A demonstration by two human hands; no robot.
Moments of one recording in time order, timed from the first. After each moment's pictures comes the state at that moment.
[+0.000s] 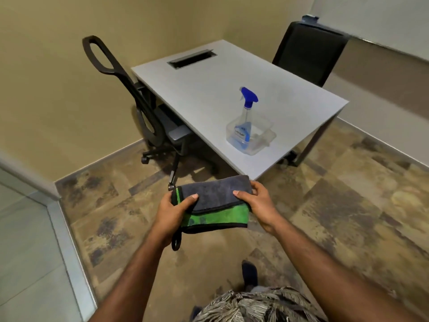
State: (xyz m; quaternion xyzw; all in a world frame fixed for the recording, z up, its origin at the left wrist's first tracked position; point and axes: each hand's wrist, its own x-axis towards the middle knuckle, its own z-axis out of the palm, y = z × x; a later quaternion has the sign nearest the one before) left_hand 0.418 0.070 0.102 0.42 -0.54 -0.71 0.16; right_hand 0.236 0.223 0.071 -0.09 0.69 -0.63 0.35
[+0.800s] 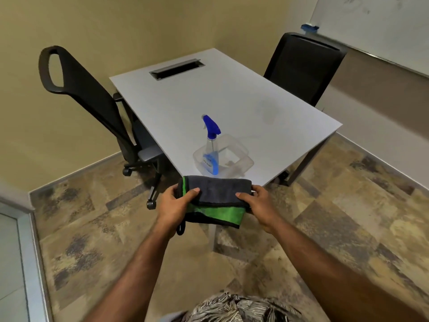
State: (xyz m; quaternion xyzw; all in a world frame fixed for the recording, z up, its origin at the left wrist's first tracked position) left_hand 0.176 0.077 0.097 0.48 -0.59 -0.62 0.18; right_hand -0.002 0.230 0.066 -0.08 0.72 -0.58 0.36
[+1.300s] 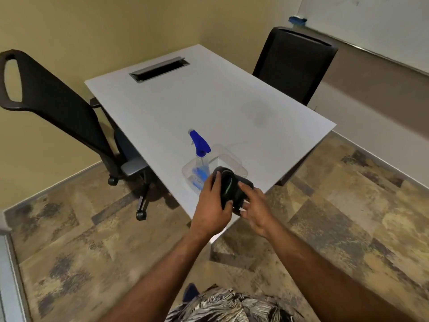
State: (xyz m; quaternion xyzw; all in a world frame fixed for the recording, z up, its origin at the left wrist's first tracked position) left_hand 0.054 0.089 0.094 0.27 -0.86 -0.42 0.11; right_hand -0.051 0.185 0.068 0.04 0.62 -0.67 0.41
